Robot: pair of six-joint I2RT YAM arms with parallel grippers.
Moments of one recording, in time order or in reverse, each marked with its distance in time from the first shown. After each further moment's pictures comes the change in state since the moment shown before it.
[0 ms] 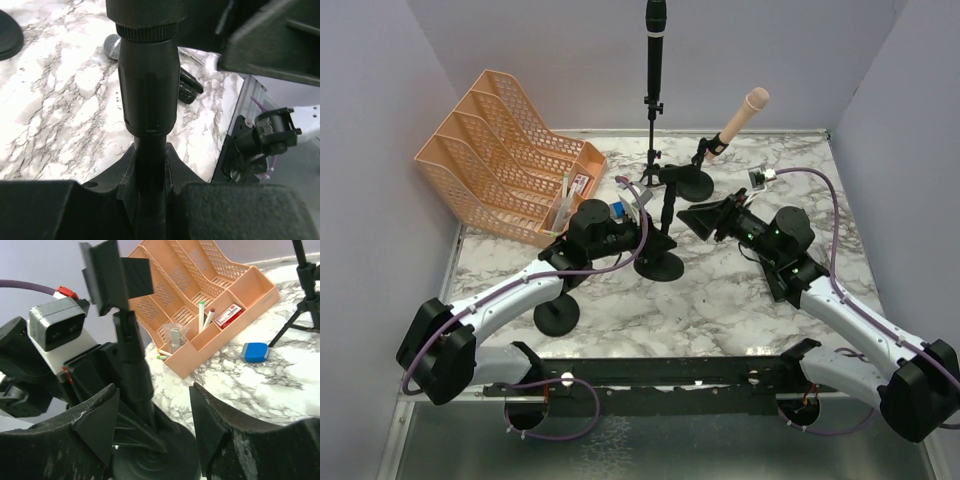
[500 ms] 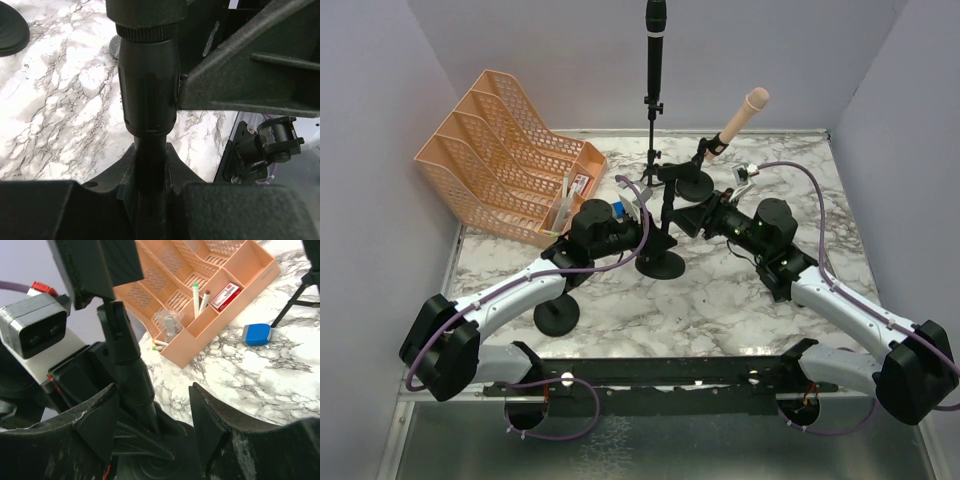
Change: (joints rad) left arm 0.001 0.029 0.000 0.020 -0.047 -0.035; right arm 0.055 0.098 0.064 -0.071 0.067 0.044
